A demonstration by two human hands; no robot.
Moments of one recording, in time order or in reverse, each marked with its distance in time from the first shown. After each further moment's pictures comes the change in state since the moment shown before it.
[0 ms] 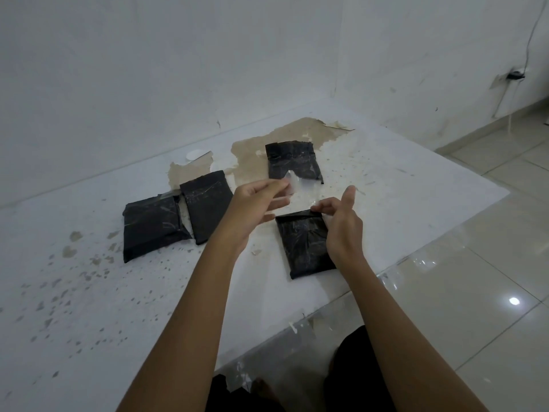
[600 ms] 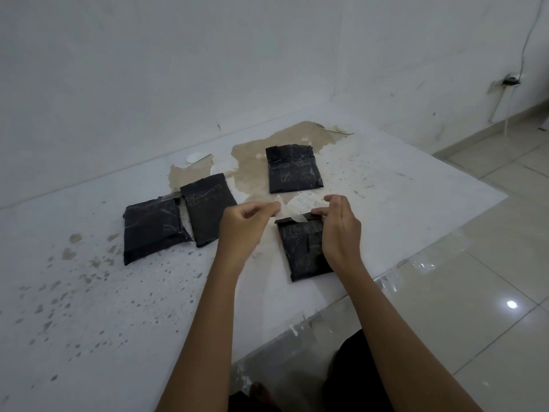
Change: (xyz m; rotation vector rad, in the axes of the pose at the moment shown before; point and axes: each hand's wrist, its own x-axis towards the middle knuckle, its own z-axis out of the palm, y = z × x) left_hand -0.018 -0.025 -0.003 0.084 0.257 0.065; right_hand -0.001 0.003 0.001 -0.194 0.013 -0.170
